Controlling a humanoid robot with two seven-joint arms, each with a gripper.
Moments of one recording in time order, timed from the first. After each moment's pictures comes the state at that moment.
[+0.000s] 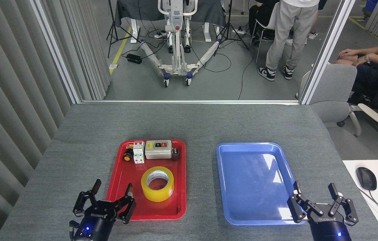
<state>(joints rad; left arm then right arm) 0.04 0.16 -0.16 -1.62 -1.34 0.03 0.09 0.13 0.02 -0.27 -1.72 1.48 -0.19 0.03</state>
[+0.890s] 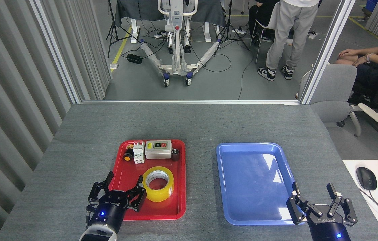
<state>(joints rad) -0.13 0.12 -0.22 -1.40 -1.34 0.04 0.09 0.13 0.02 -0.27 -1.72 1.48 -0.21 0.00</state>
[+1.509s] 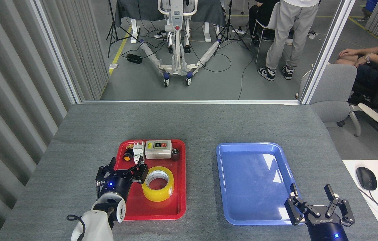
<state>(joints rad) -0.40 0.07 -0.23 -1.07 -1.20 0.13 0.00 0.13 0.01 -0.26 -1.69 1.48 -0.21 0.00</state>
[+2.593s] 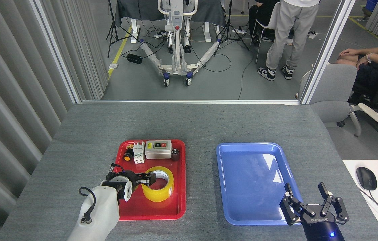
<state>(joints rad) -0.59 0.06 -0.32 -0.86 -1.23 0.12 -0.55 0.12 0.02 -0.25 -1.69 1.48 -0.25 0.00</state>
